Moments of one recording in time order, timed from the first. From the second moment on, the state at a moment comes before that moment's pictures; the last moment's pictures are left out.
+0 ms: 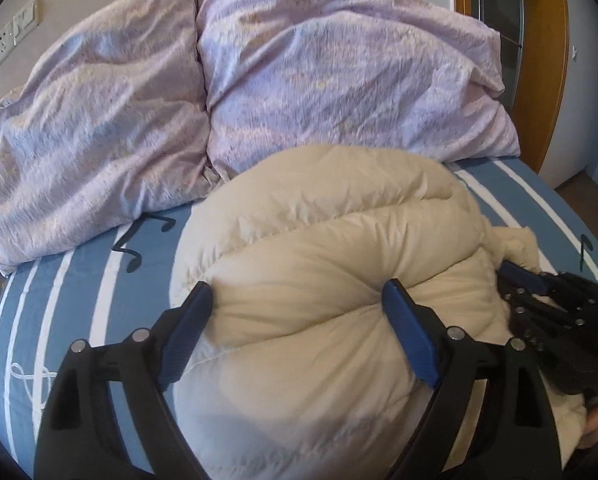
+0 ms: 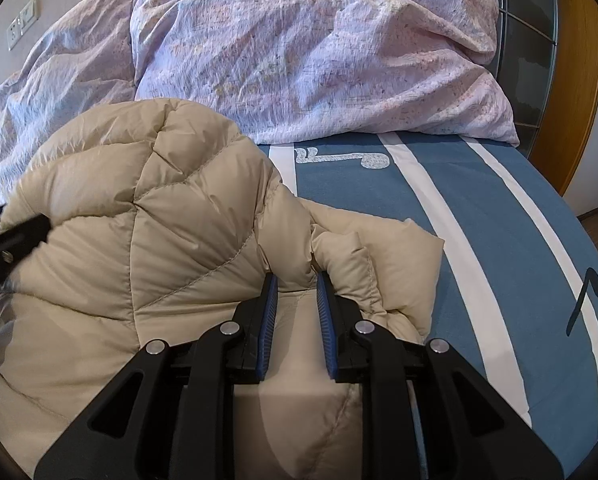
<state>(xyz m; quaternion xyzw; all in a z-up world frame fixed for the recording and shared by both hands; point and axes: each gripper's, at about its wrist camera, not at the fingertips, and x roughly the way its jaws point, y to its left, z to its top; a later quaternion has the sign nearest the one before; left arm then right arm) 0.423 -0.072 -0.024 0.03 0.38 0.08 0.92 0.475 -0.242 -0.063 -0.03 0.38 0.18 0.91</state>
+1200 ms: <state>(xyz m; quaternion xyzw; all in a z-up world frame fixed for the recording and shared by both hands) 0.436 -0.053 -0.066 -0.03 0.38 0.07 0.92 0.474 -0.239 -0.063 -0.03 0.38 0.17 0.91</state>
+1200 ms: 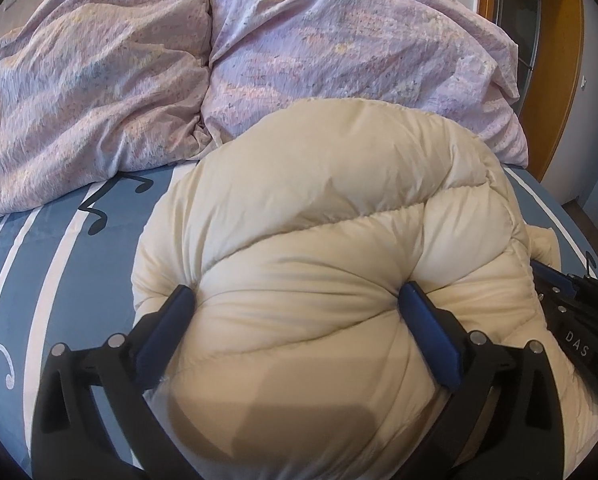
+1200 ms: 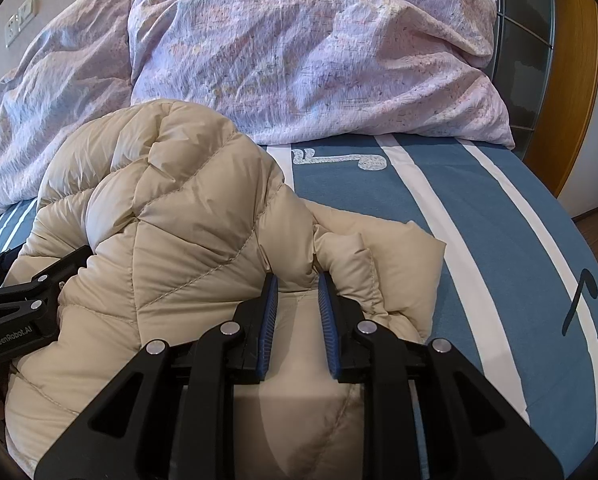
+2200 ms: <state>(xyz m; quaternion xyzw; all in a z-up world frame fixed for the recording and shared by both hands) 0.437 -0.053 -0.067 -0.03 0.38 0.08 0.92 0.474 -0.239 -0.063 -0.03 0.38 0.18 0.91</state>
